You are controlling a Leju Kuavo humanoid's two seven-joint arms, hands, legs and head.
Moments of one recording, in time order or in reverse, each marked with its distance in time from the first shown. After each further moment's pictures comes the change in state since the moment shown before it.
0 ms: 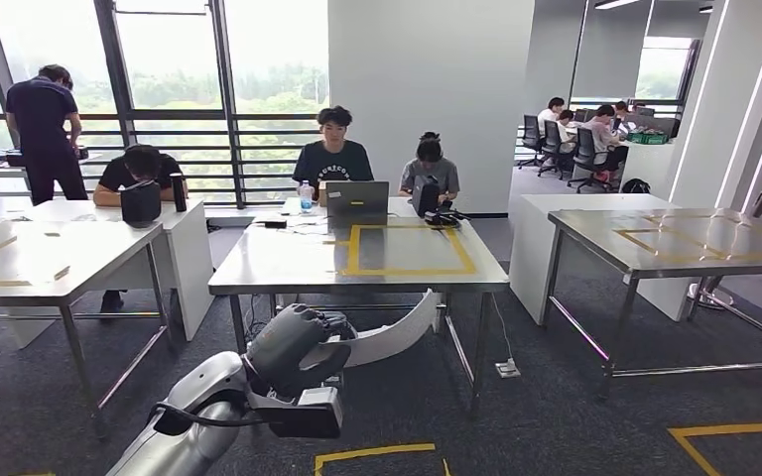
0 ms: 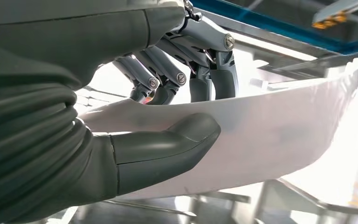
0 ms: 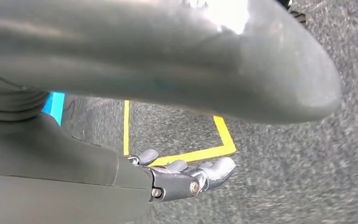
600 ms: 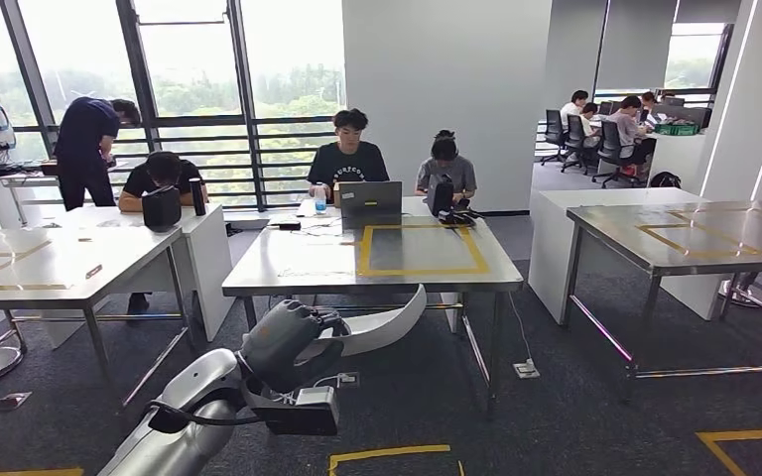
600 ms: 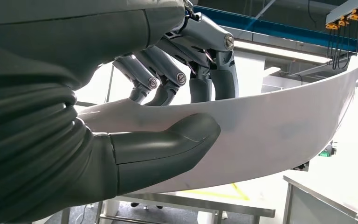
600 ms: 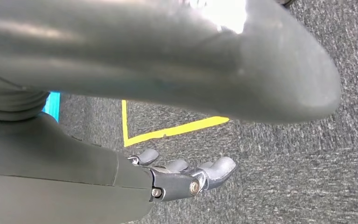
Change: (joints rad) left arm -0.008 0.023 -0.001 0.016 -0.036 0.041 0.008; right arm -0.003 -0.004 0.019 0.000 0.009 -0.120 -0.002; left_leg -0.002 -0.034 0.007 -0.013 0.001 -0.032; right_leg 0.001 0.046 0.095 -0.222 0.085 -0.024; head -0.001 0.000
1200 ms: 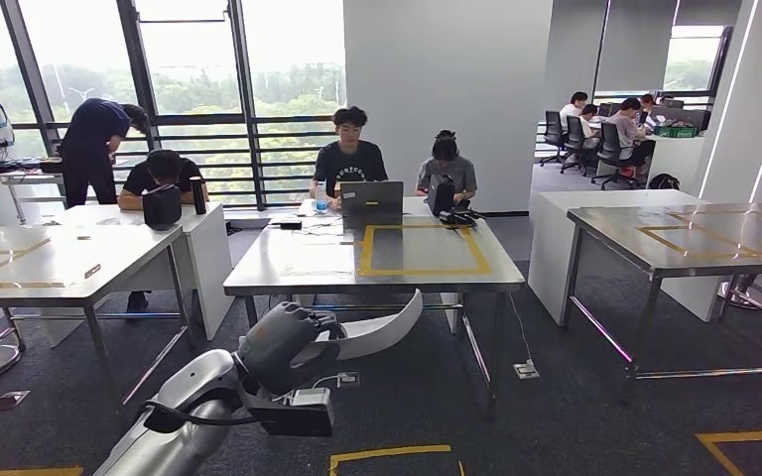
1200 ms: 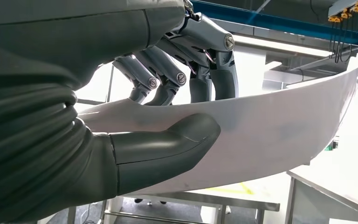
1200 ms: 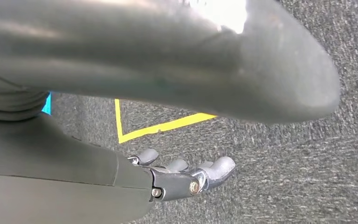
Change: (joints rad) left arm 0.000 0.007 0.000 0.003 -0.002 -0.024 -0.008; right arm 0.000 -0.001 0.004 0.000 -0.008 -0.045 -0.033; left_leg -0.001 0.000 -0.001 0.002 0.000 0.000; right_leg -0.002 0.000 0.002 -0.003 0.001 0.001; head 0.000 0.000
